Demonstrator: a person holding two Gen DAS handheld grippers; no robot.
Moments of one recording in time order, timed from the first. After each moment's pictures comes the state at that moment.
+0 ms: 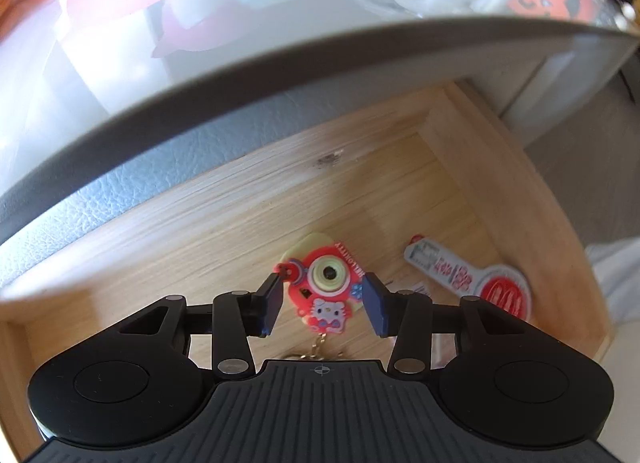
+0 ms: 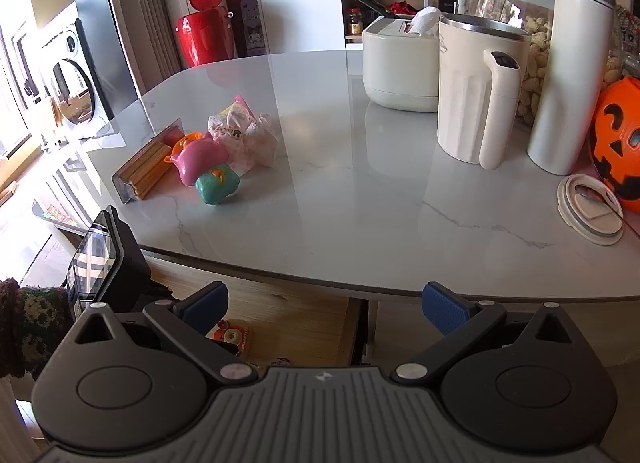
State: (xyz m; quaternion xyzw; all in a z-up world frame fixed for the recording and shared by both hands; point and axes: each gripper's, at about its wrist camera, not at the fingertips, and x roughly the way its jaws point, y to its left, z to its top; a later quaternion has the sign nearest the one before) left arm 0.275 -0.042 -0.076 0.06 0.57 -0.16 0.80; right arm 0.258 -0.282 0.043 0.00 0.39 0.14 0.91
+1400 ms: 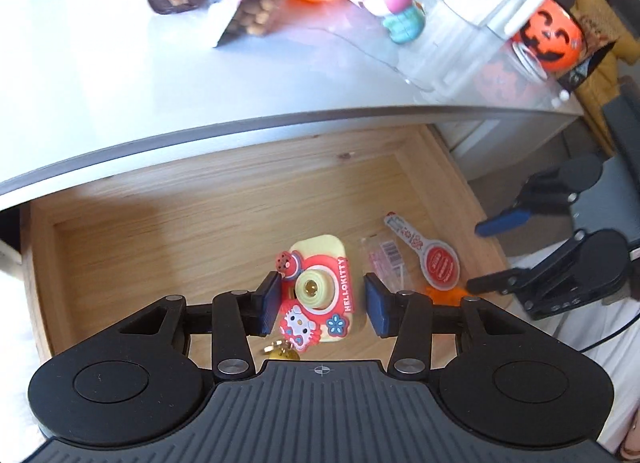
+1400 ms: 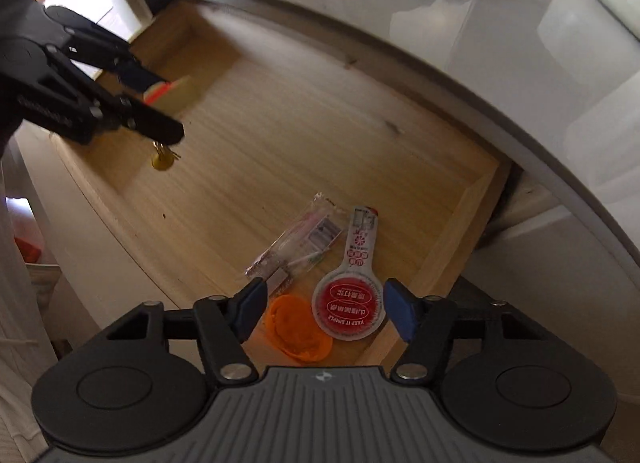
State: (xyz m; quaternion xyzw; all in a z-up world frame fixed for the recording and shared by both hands) left arm 0.208 0.074 0.003 -0.08 0.54 -0.21 0.81; right arm 0.273 -0.179 -0.046 -0.19 0.61 0.27 0.72
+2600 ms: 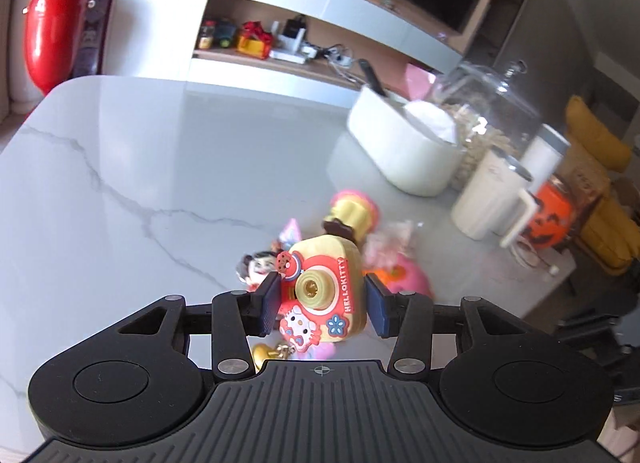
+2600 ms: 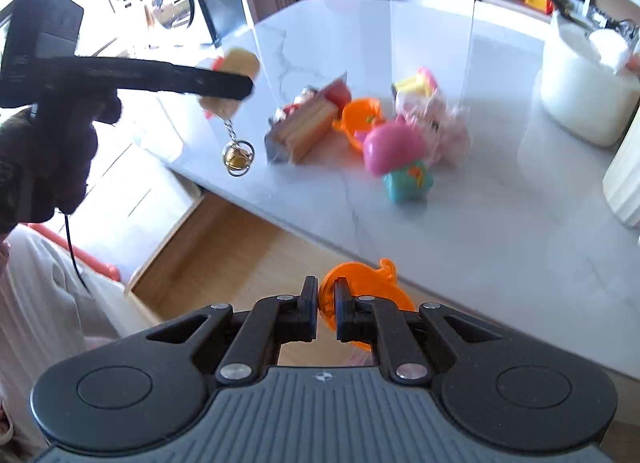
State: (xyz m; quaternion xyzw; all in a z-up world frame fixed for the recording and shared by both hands) left arm 0.294 0.121 0.081 -0.13 0.34 -0.16 0.92; right arm 0.266 -0.177 0.086 -0.07 0.46 0.28 0.84
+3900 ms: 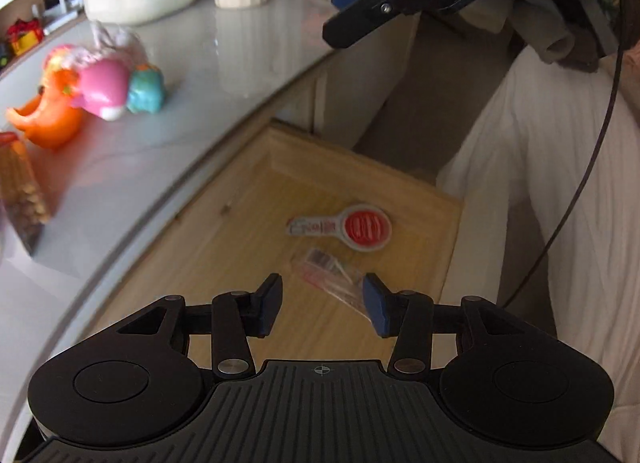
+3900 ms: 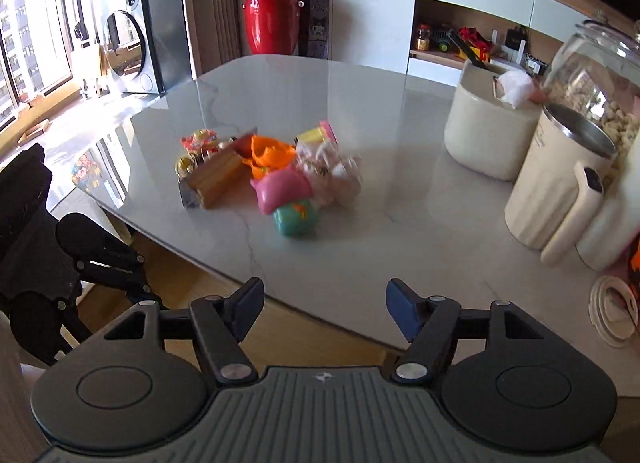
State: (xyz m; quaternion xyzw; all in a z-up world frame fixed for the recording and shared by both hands) left arm 0.209 -0.032 -0.008 0.19 0.44 -0.41 0.77; right arm 0.267 -0.240 0.077 -0.09 0.39 0.20 0.89
